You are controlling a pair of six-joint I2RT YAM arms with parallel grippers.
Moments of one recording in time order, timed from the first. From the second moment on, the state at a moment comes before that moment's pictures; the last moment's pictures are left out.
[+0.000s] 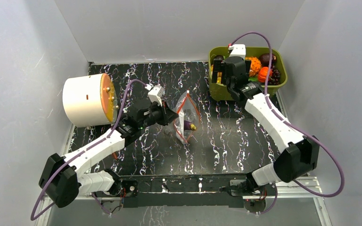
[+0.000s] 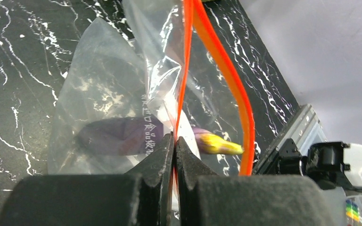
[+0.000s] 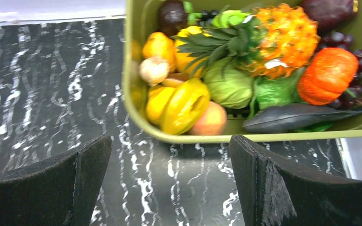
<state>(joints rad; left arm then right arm) -0.68 1.18 0.75 0.07 0.17 -0.53 0.42 1.41 1.35 -0.37 0.45 0.19</state>
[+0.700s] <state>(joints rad) -0.68 1.10 0.79 -0.11 0.43 -0.27 0.23 1.69 1.50 -0.33 0.48 0.09</state>
